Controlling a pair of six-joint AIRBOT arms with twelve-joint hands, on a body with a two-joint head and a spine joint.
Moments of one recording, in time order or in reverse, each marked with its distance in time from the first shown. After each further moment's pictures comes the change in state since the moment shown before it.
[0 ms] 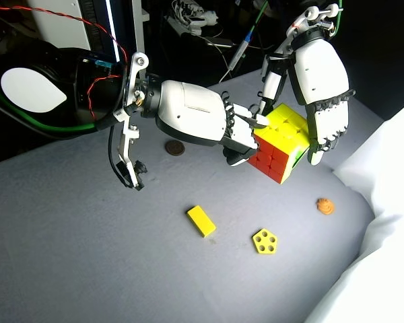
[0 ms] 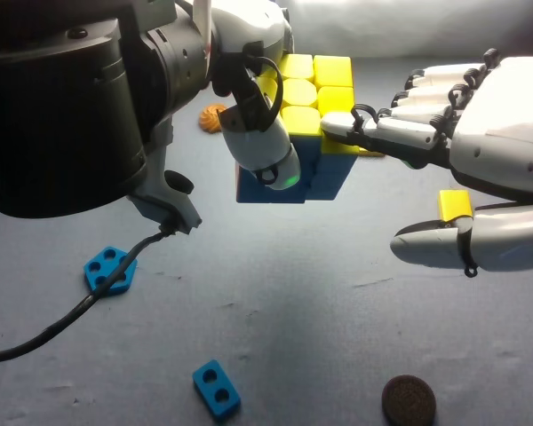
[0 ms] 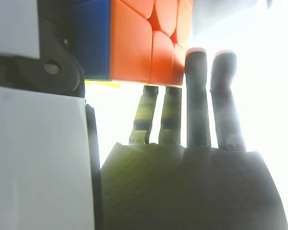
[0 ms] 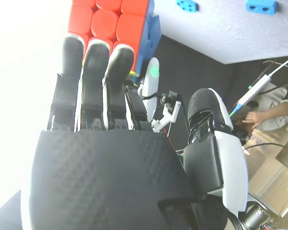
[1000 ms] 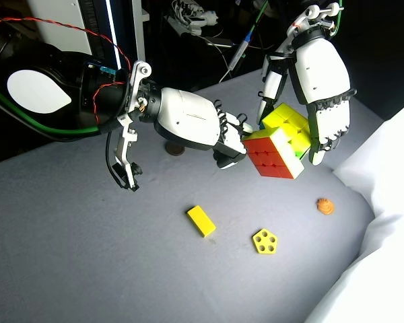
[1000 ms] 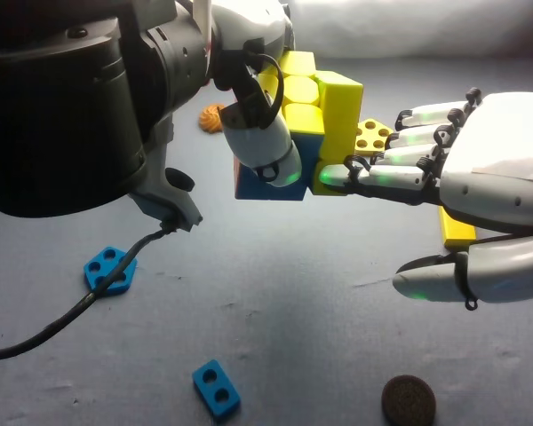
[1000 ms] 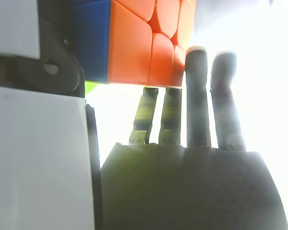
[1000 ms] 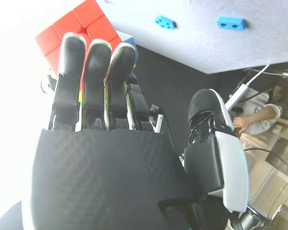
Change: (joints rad) left arm 0.000 0.000 0.000 0.008 0.002 -0.005; right arm -0.010 -0.023 -0.005 -0.001 -0.067 -0.029
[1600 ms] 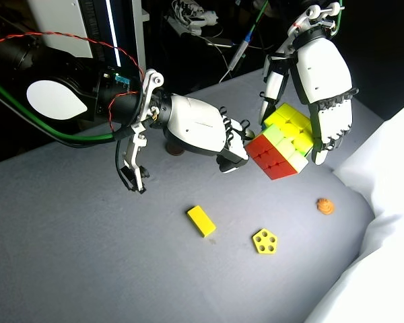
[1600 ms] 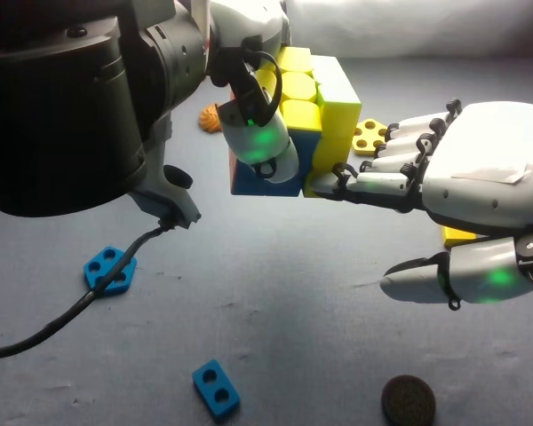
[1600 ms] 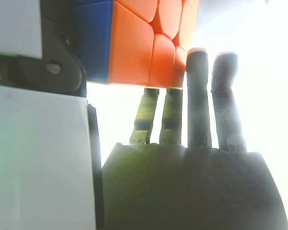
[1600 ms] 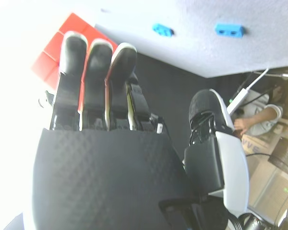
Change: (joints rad) left arm 0.000 0.000 0.000 0.008 -0.004 0.000; right arm 0.008 -0.053 0.036 0.043 -0.048 -0.021
